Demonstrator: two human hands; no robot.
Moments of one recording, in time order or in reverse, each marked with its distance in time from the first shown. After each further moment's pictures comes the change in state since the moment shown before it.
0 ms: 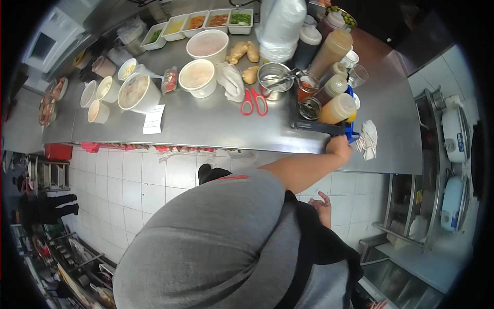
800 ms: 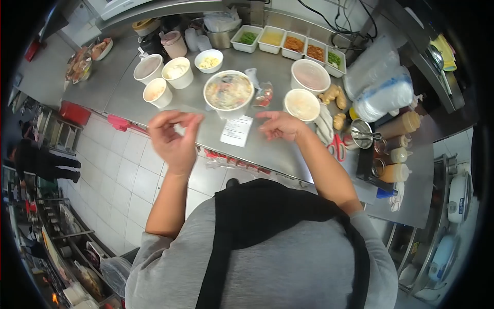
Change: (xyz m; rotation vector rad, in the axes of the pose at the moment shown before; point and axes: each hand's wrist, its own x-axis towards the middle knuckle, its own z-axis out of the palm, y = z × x) left_hand -0.147 -0.135 -0.644 -0.076 1.019 0.719; right_hand -0.011 -0.192 0.548 -0.561 -1.303 0.143
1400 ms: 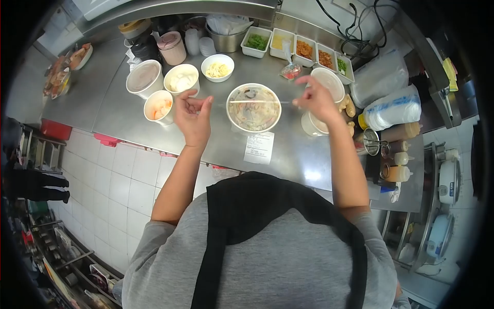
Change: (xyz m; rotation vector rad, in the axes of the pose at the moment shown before) left_hand 0.049 -0.169 0.000 -0.157 0.011 -0.394; right_hand 0.004 -0.107 0.026 -0.864 0.777 -0.412
